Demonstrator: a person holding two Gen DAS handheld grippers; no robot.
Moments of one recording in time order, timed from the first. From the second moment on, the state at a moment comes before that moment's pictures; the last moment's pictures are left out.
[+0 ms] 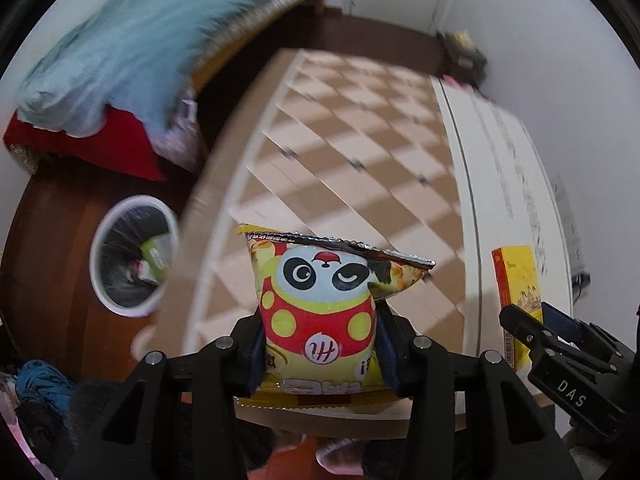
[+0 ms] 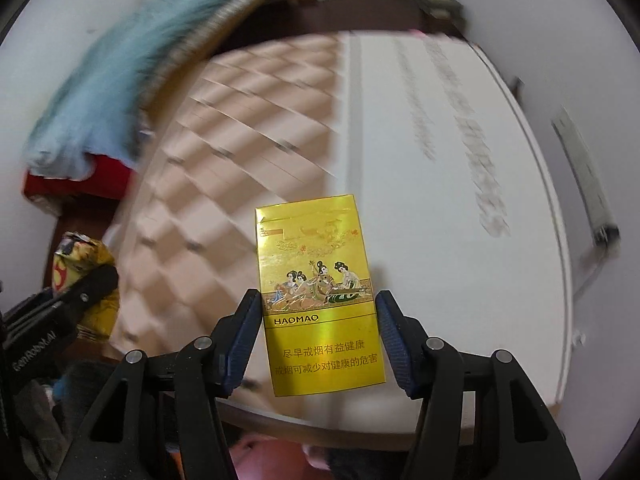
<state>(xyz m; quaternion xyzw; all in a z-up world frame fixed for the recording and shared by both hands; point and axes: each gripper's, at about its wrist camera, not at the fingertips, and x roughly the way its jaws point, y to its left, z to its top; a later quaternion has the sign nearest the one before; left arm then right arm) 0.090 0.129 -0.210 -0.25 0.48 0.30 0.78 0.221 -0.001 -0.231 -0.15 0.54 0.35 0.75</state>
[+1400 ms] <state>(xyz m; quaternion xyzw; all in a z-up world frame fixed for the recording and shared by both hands) -0.152 0.460 -0.308 -0.43 0.45 0.45 0.64 0.020 0.420 -0.393 -0.25 0.59 0.49 0.59</state>
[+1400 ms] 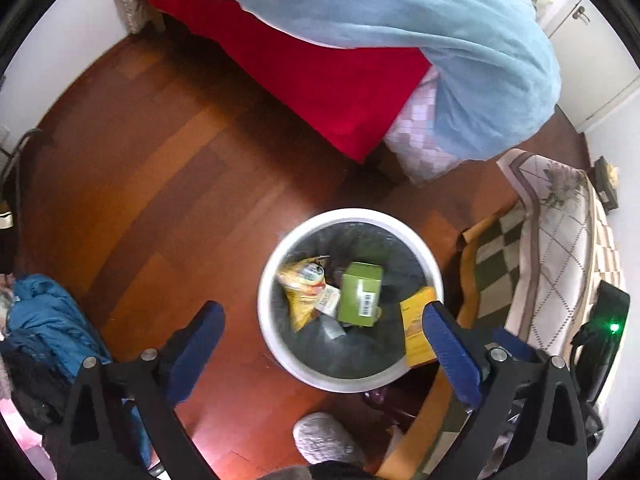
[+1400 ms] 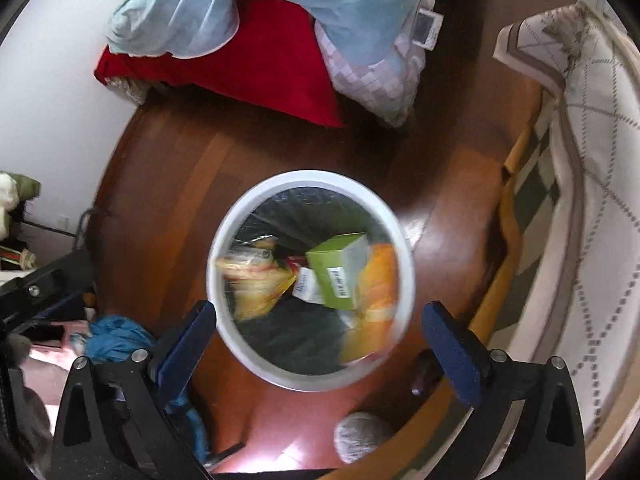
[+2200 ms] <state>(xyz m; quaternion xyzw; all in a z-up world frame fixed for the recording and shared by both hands) -0.206 0.296 -0.175 -0.31 0.39 0.52 0.69 -0.012 0.270 -0.217 -0.25 0.47 0.54 0.65</state>
